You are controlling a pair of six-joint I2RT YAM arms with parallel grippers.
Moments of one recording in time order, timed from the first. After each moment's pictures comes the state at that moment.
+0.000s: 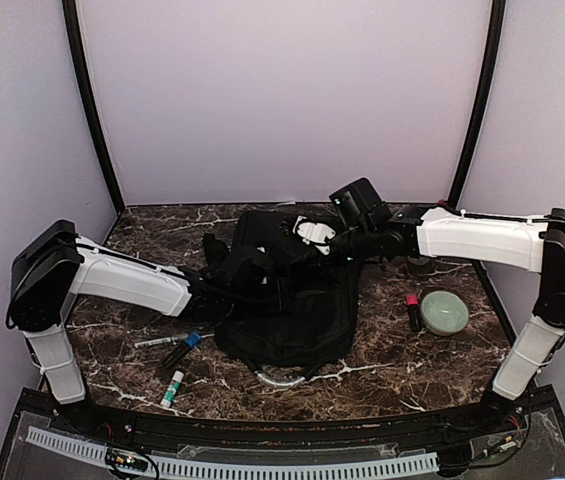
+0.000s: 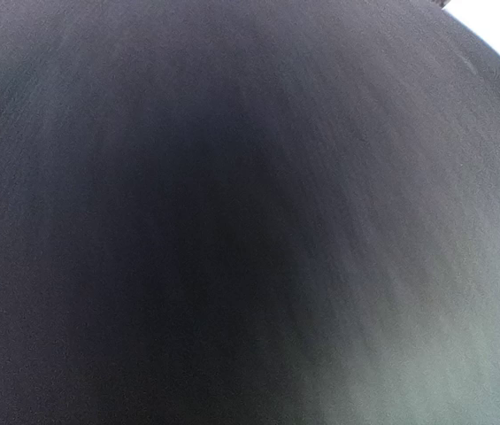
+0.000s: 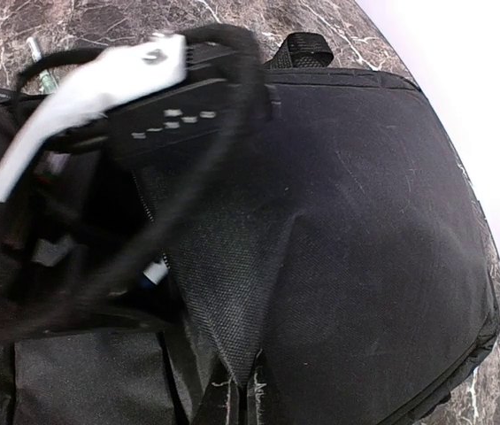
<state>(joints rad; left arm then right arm) -0.98 1.81 1.05 0.09 -0.24 -0.79 0.82 1.69 1.31 -0.38 -0.15 -0.45</state>
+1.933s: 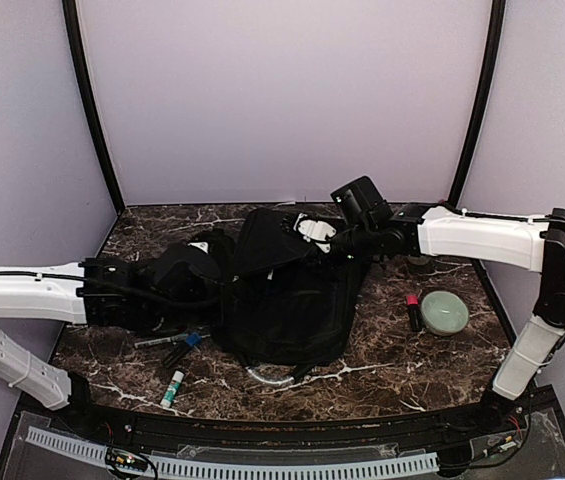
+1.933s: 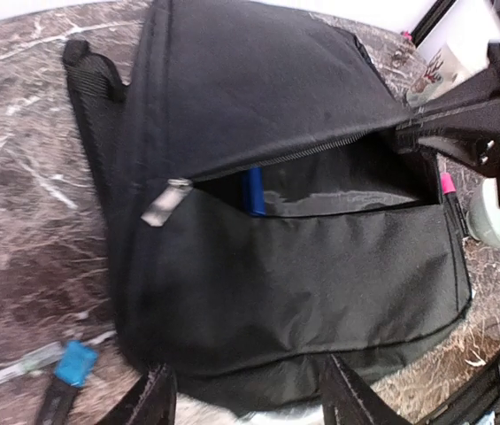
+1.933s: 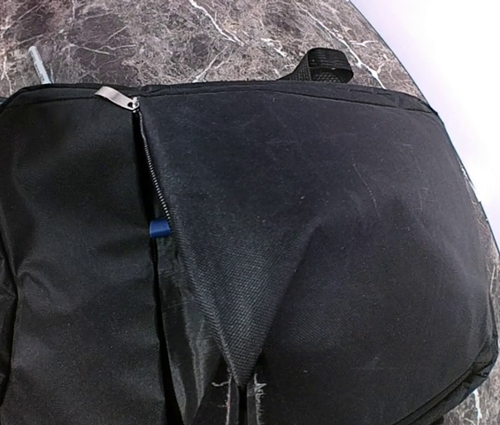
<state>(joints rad) -1.16 1.33 0.97 -0.48 -0.51 -0.87 0.81 1.69 1.31 -0.38 -0.17 -0.44</state>
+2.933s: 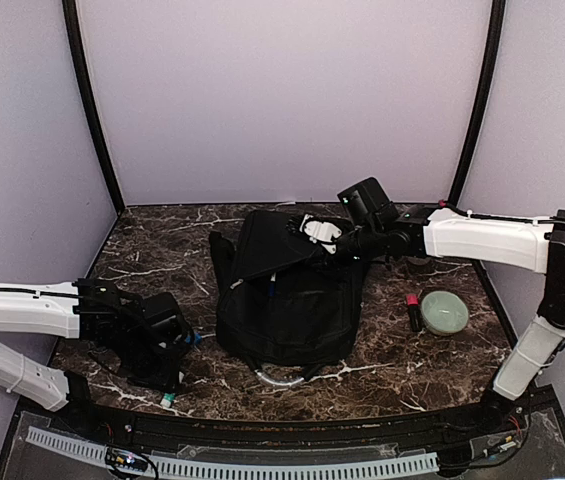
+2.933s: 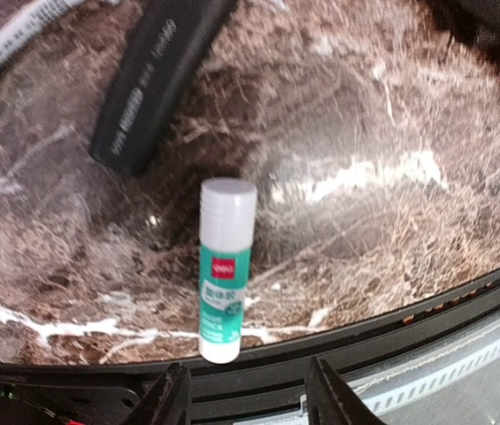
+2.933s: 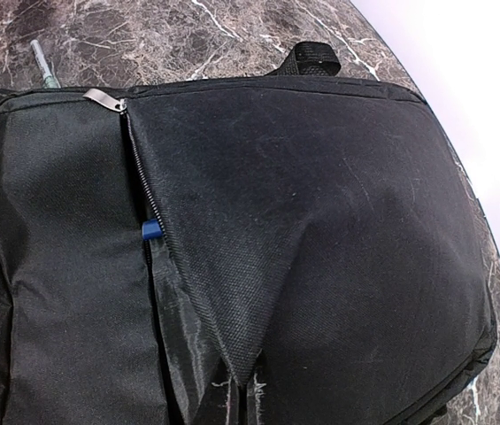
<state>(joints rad) -1.05 1.17 0.73 -1.02 0.04 -0.94 0.79 1.66 1.27 -0.36 -0.19 -0.46</state>
